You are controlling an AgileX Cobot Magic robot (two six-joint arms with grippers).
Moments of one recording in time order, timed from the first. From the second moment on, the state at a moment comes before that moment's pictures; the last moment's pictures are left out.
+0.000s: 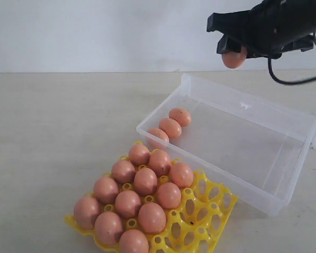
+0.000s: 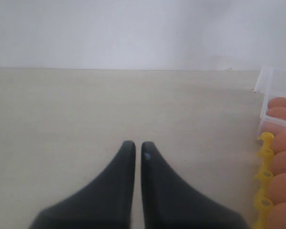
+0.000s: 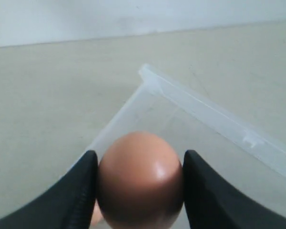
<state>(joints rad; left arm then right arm) -0.09 0.00 0.00 -0.12 0.28 0.08 0.22 1.52 -1.16 0.08 0.40 0.26</state>
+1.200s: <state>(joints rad) -0.09 0.00 0.00 -0.12 0.28 0.08 0.81 1.35 -0.66 0.27 -0.33 0.12</state>
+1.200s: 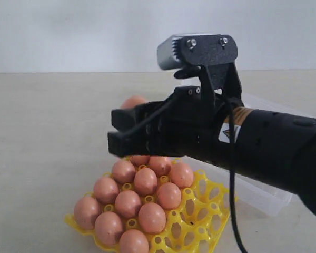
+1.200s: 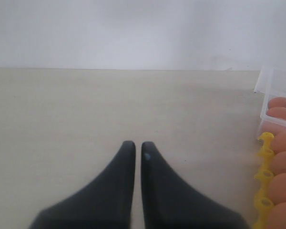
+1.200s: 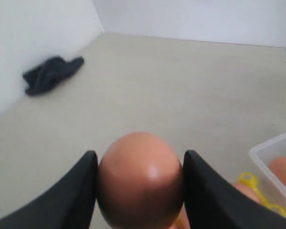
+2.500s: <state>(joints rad) -0.09 0.00 0.00 -0.12 0.28 0.08 0.39 1.61 -0.66 -1.74 -0.96 1.35</state>
